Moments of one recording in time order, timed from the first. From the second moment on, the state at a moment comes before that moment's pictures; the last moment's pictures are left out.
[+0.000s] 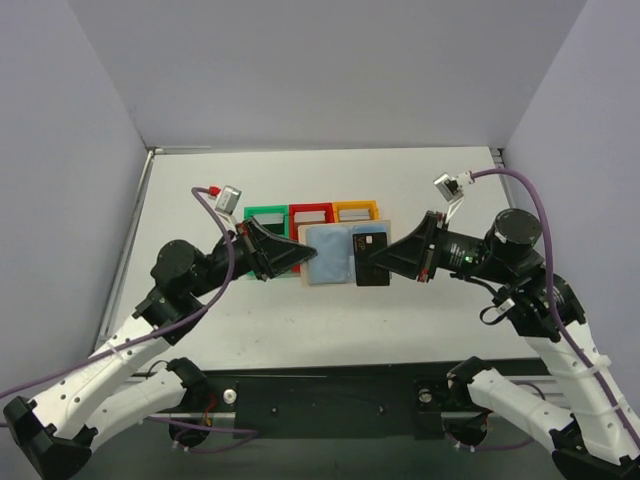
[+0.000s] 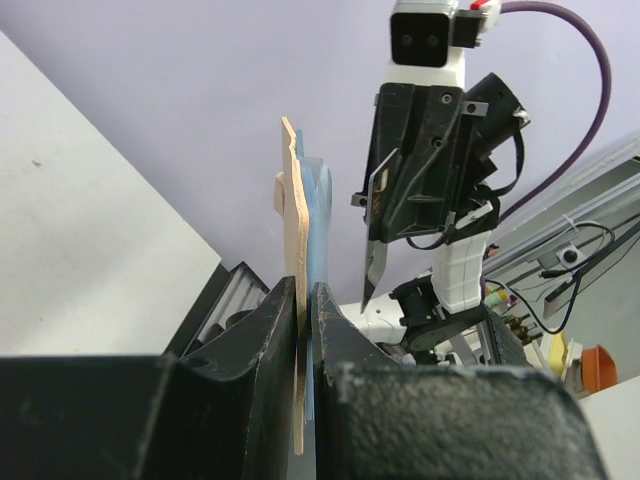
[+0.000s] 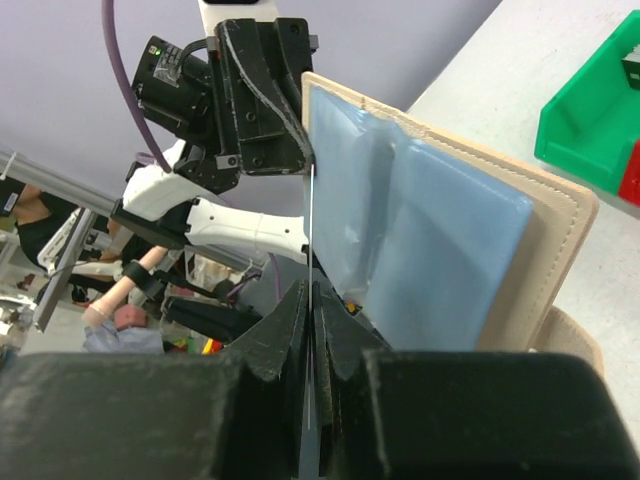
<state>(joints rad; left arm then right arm) -0.72 0.82 0.81 0.27 0.42 -1.06 0.54 0.82 1.17 -0.43 -0.67 0.74</state>
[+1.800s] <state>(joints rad) -0.71 0.51 0.91 -0.71 -0.19 -0.83 1.02 1.48 1.75 -1.09 0.15 -0.34</state>
